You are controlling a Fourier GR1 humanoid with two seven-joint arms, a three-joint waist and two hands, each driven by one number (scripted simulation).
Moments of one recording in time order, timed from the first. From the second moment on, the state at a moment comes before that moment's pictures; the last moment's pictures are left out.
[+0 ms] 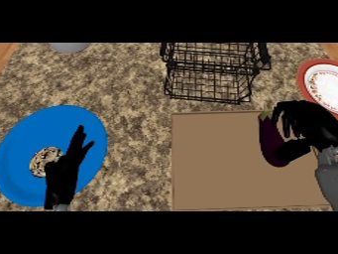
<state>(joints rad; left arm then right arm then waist) 0.08 0.17 -0.16 -1.44 0.03 0.25 0.01 -0.27 -0.41 0.08 -1.56 0.71 0.35 0.38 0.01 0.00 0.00</state>
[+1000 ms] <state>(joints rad) 0.08 0.15 -0.14 -1.42 0.00 0.25 -0.02 -0.69 -0.59 -0.28 -1.72 0.35 0.50 0.49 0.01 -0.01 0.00</state>
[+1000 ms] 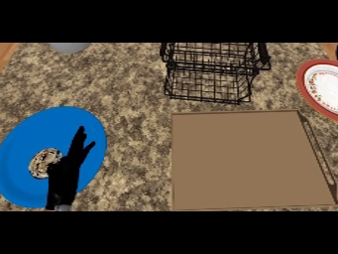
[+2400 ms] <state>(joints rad) 0.05 0.12 -0.13 -1.42 -0.03 0.23 0.02 -1.16 -0.36 -0.05 -0.85 0.67 0.16 0.28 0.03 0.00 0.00</state>
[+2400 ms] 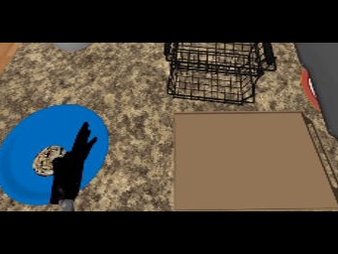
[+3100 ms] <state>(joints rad) 0.05 0.12 -0.12 -1.43 -0.03 0.21 0.01 -1.21 -0.22 -0.25 -0.56 0.51 0.01 0.18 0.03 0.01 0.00</state>
